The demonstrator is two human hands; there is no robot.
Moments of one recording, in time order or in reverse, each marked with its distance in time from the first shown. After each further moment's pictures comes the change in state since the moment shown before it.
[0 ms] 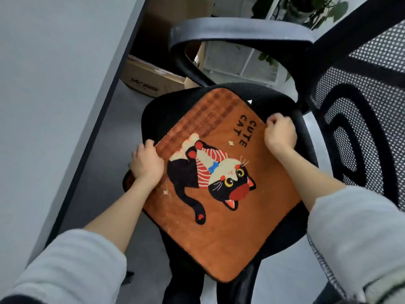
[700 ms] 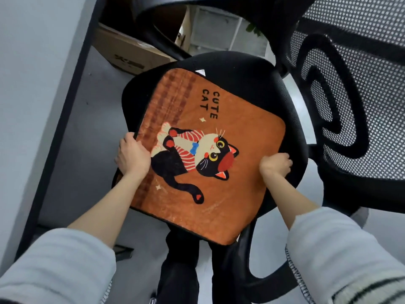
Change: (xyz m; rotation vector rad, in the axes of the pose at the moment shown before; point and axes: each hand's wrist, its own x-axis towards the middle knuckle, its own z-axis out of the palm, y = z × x) left_hand -0.052 -0.022 0.007 -0.171 0.030 -0.151; right_hand -0.096 0.094 0.025 0.135 -0.071 0.655
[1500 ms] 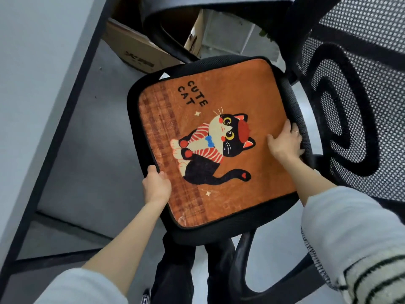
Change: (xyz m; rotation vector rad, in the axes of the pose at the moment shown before) left_hand -0.072 0.009 0.023 -0.233 -0.241 -0.268; right_hand 0.049 -0.048 -0.017 -0.329 -0.101 -0.499
